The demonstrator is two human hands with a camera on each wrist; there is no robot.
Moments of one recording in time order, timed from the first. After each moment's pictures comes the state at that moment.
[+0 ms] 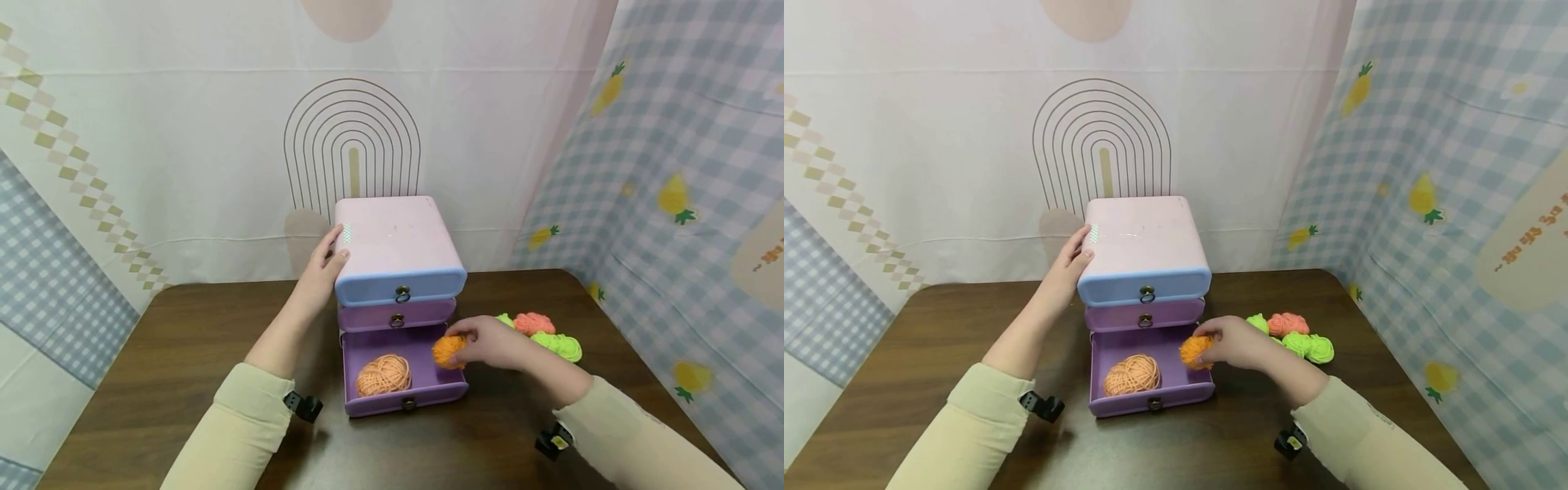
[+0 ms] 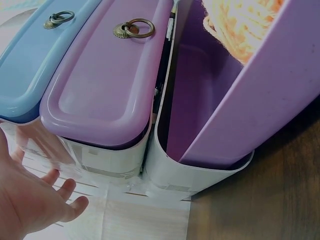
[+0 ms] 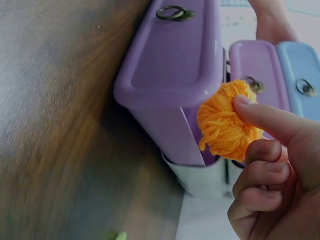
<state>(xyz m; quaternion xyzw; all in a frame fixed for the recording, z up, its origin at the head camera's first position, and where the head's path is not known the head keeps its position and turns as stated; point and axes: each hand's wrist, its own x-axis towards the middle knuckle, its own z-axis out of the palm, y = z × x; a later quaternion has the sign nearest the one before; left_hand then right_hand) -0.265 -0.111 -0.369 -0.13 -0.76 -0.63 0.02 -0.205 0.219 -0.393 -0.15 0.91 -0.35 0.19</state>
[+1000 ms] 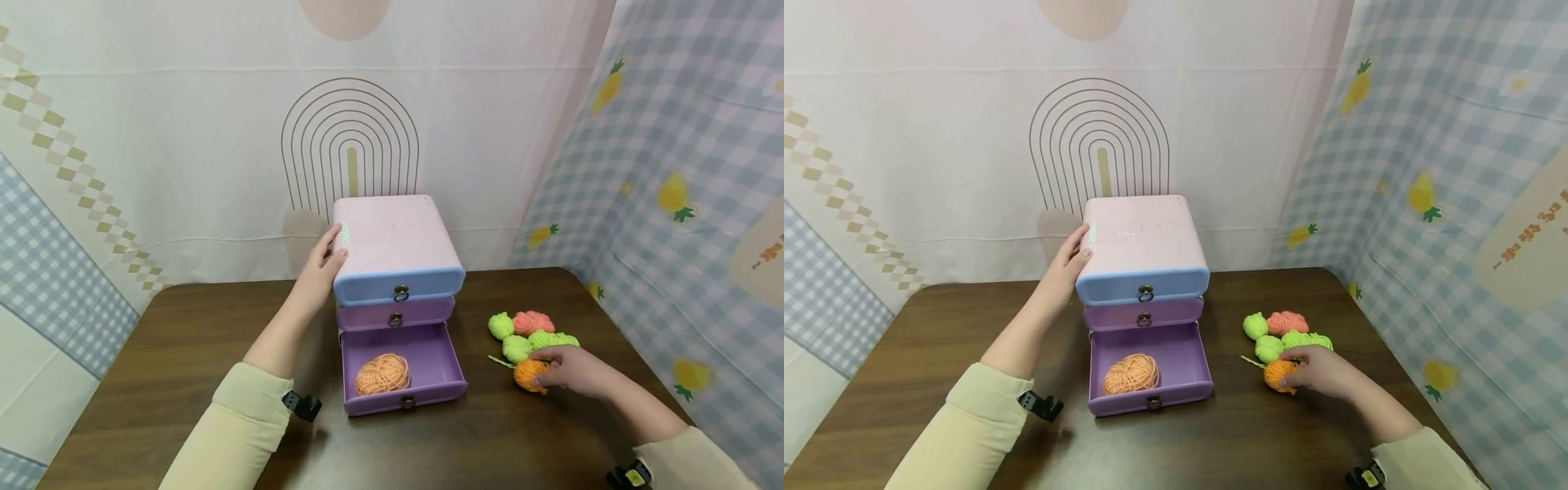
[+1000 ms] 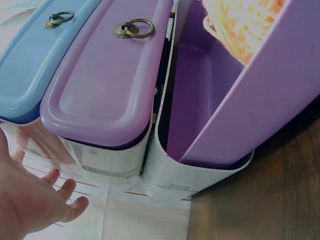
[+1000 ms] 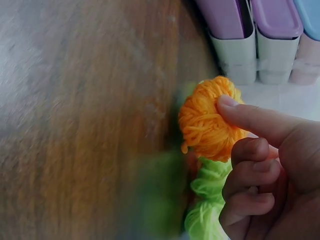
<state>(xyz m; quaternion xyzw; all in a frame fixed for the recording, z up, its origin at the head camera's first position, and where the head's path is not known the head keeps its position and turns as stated) -0.267 -0.112 -0.369 -0.14 -0.77 -0.63 0.02 -0.172 0.350 -0.427 -0.07 0.90 -0.36 0.21</state>
